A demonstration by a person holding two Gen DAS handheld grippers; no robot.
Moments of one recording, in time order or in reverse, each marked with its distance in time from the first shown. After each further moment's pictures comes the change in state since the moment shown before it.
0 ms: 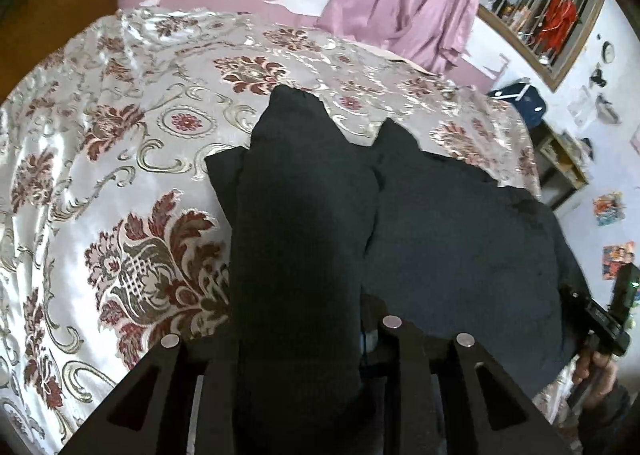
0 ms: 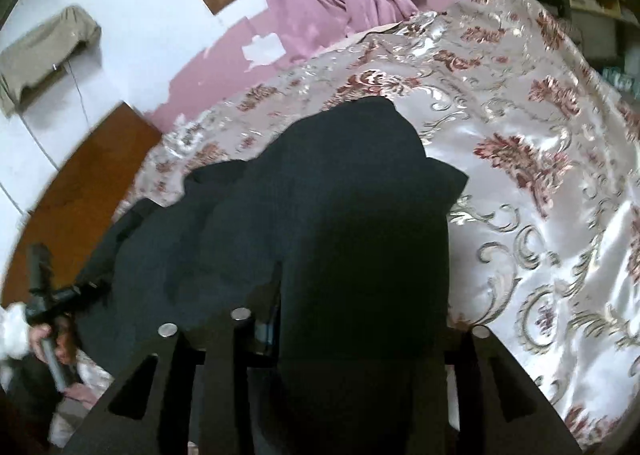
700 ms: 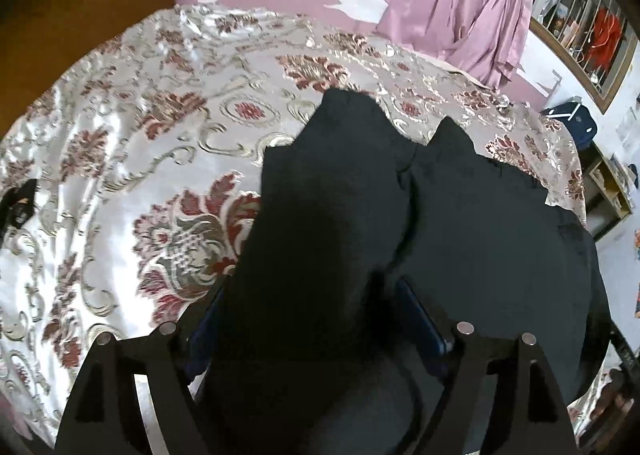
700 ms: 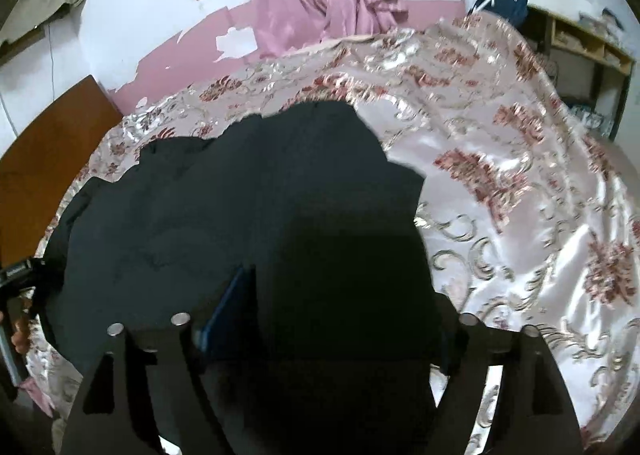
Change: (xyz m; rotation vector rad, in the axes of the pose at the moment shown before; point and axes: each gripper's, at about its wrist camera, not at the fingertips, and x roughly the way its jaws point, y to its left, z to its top) left arm -0.013 0.004 -0.018 -0.099 -0.035 0.183; right arm -0.019 0.009 -0.009 -0.072 -0.051 -0.179
